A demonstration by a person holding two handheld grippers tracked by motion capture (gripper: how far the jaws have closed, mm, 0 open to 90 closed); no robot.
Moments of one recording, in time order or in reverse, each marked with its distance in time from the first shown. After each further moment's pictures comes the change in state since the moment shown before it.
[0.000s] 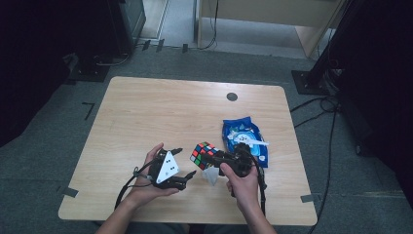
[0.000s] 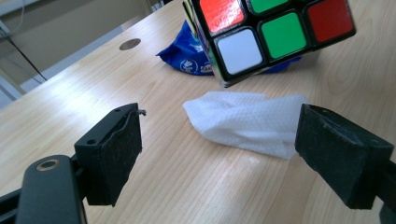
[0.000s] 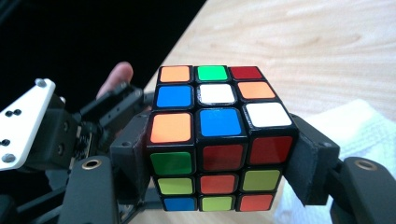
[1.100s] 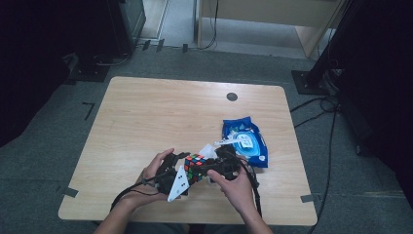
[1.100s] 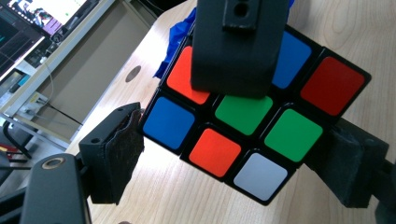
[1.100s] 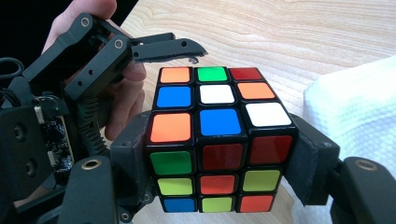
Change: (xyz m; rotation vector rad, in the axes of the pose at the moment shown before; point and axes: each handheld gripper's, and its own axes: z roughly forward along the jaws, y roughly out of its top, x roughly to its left) left arm -0.024 0.000 0.006 0.004 0.051 0.376; right arm 0.021 -0.003 0.028 0.264 -0.090 -0.100
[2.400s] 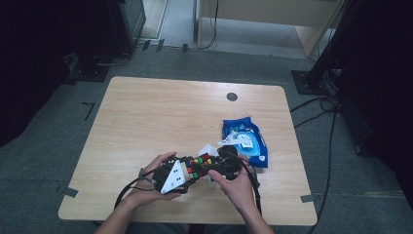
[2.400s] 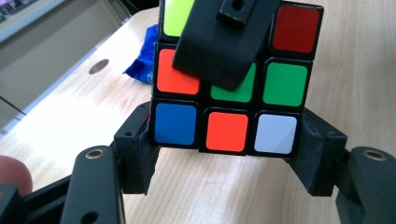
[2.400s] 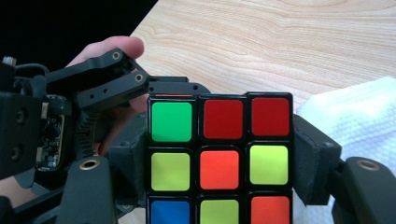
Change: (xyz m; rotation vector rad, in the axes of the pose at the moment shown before) left arm 0.011 -0.003 -0.002 -0.043 -0.155 -0.215; right arm -0.002 -0.002 -0.003 -0.081 0.004 -0.024
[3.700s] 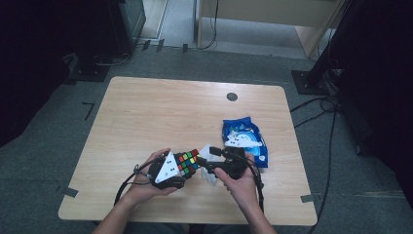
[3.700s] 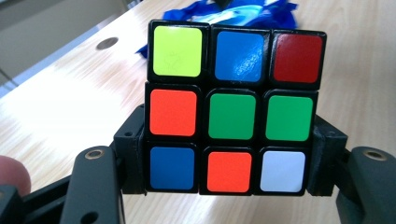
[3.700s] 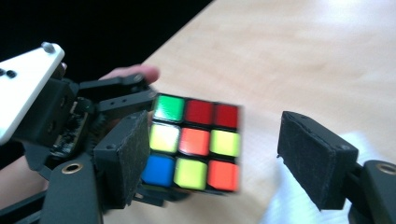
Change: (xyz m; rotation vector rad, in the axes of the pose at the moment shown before) left arm 0.023 -0.009 -0.008 0.020 0.014 -0.158; right arm -0.004 -0.001 -0.018 -0.208 -0.010 -0.130
